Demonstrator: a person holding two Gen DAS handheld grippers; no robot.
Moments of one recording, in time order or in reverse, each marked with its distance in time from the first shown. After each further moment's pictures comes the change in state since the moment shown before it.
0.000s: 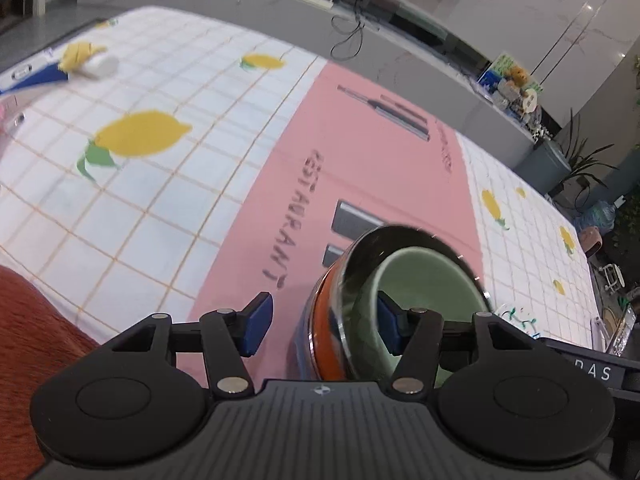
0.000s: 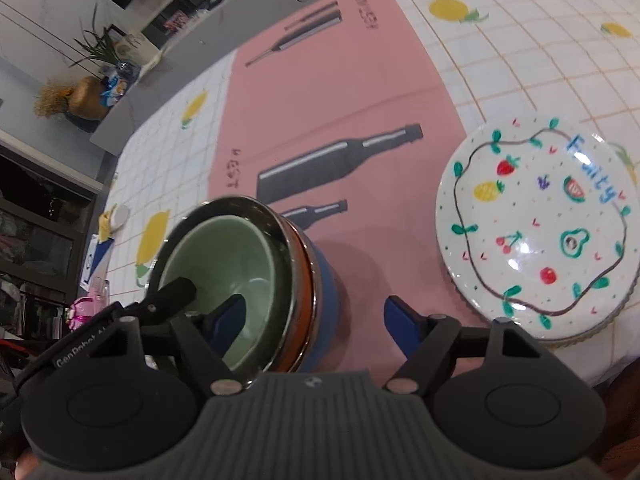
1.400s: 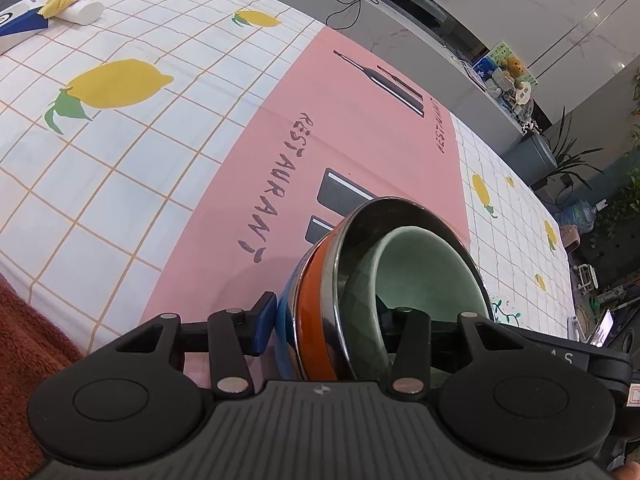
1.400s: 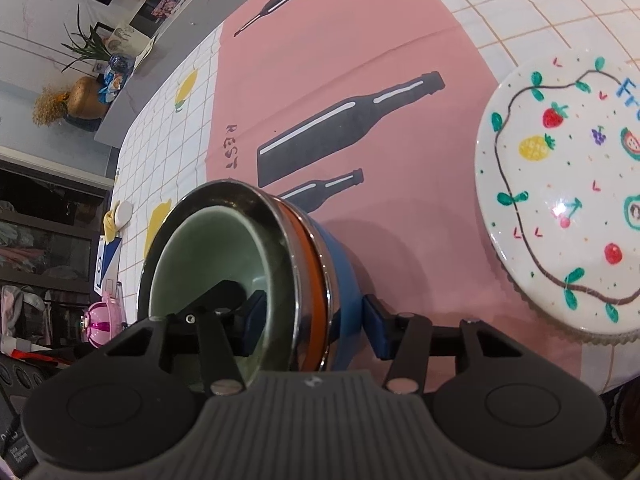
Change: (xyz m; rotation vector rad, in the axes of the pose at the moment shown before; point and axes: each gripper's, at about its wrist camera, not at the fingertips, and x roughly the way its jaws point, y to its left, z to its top) left arm 0.021 0.006 0.002 -0.070 0.090 -0.080; right arm 0.031 -0.004 0.008 0.083 0.089 0.070
